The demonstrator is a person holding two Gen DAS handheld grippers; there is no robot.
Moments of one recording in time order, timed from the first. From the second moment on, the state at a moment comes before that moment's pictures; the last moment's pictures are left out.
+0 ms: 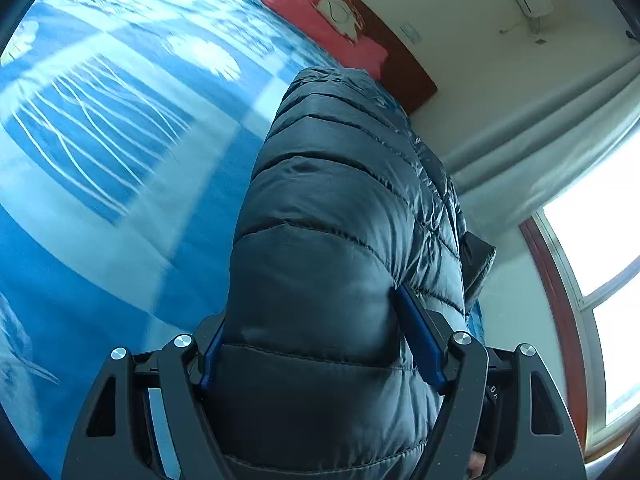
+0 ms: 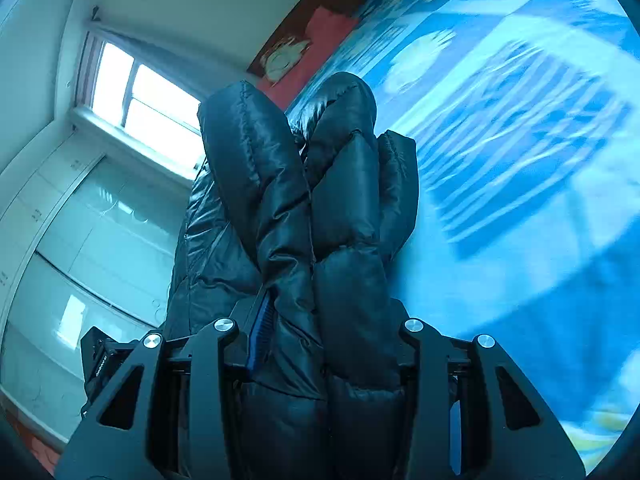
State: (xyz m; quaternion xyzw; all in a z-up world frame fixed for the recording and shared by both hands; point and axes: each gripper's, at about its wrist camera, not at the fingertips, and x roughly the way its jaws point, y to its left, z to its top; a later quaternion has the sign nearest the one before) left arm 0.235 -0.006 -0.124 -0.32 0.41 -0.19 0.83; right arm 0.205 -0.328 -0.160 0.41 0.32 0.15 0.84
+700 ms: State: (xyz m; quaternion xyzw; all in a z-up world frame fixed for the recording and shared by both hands) left arm 0.257 0.064 -0.151 -0.33 0.40 -0.12 0.85; right arm 0.273 -0.262 -0.177 0.43 0.35 0.19 0.81
